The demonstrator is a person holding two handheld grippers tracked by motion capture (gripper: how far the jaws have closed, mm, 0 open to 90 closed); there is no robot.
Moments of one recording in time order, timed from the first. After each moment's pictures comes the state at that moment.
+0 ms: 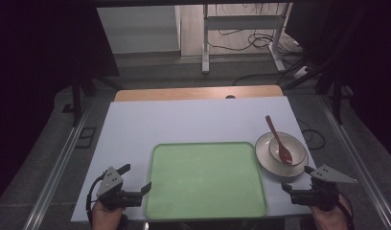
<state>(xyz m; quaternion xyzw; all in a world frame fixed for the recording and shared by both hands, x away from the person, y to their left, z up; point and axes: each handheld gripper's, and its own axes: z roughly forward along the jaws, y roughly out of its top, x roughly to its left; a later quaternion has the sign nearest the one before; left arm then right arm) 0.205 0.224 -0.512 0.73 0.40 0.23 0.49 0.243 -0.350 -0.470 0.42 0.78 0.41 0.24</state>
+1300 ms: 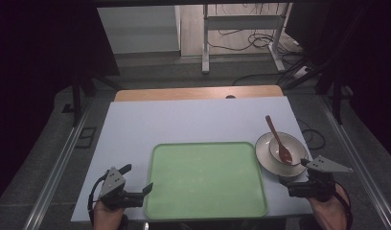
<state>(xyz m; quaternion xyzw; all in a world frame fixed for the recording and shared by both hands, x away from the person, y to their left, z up) 0.205 0.220 -0.513 0.74 0.40 0.24 0.48 0.262 -0.342 -0.456 0.40 0.79 0.40 0.23</state>
